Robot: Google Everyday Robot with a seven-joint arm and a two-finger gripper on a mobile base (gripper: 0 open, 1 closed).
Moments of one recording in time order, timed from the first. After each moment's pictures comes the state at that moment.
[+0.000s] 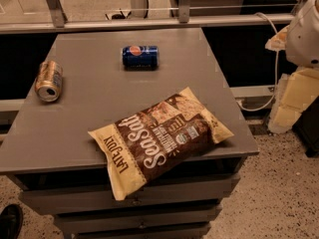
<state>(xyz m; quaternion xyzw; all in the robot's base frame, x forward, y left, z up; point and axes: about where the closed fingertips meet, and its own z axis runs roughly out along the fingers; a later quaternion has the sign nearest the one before) 0.438 -0.217 0.976 -0.60 0.78 -0.03 0.16</state>
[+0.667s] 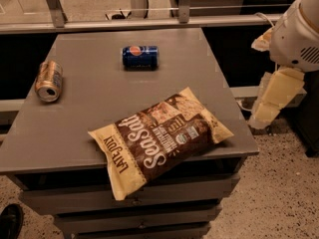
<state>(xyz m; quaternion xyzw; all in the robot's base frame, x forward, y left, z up) 0.454 -0.194 0.968 -0.60 0.78 -0.01 0.19</state>
